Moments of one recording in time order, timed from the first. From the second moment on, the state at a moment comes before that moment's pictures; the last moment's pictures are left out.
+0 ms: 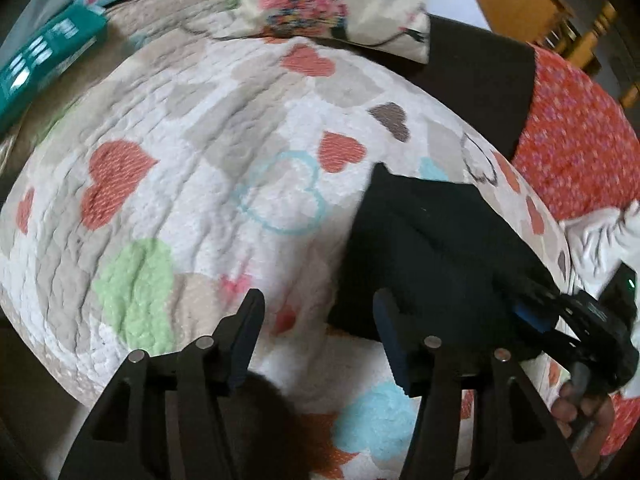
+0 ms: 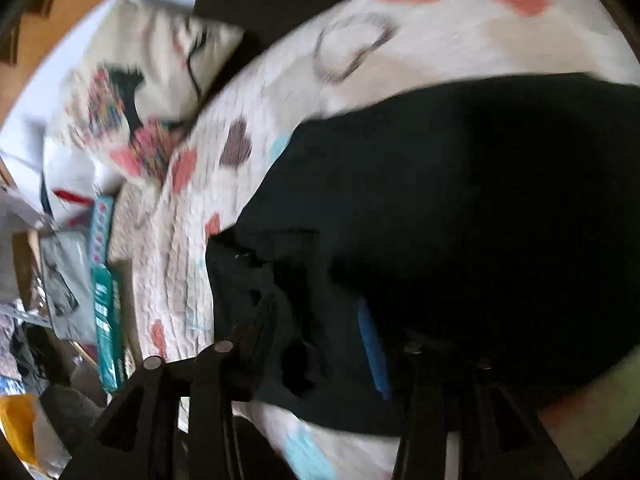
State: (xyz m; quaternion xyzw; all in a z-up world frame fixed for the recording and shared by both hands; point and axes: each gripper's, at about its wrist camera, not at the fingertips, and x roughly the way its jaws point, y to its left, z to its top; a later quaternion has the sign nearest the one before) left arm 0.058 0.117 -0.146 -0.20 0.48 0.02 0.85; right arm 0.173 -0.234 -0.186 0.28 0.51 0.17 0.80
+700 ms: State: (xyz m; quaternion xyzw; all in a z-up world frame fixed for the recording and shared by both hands) left arm 0.096 -0.065 -0.129 -0.03 0.52 -0.11 0.84; right arm 0.099 -0.414 -0.229 0.42 0.43 0.08 0.79
